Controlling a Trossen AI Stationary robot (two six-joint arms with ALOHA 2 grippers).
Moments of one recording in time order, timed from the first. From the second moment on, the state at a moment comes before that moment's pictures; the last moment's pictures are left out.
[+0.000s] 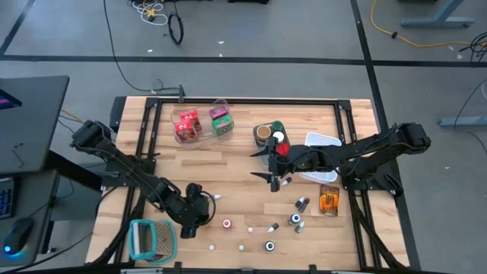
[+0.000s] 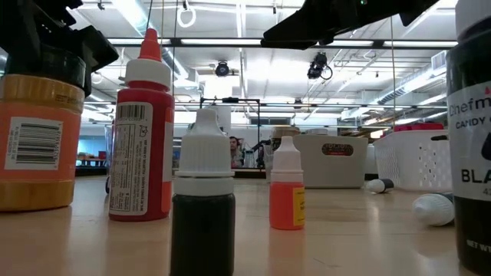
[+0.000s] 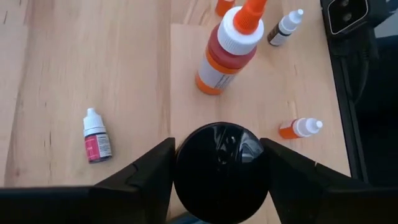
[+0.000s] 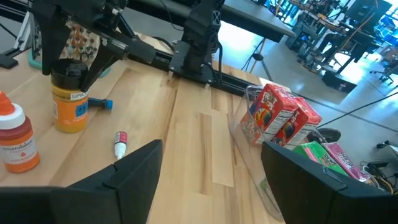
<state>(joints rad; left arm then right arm) -0.63 1.44 0.88 -0.40 -0.21 -0.59 0.14 1.41 0.82 0.27 0.19 -0.30</state>
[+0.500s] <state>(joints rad) -0.43 1.35 1.03 -0.52 -0.29 -0.47 0.15 1.39 0.82 0.16 0.38 -0.24</state>
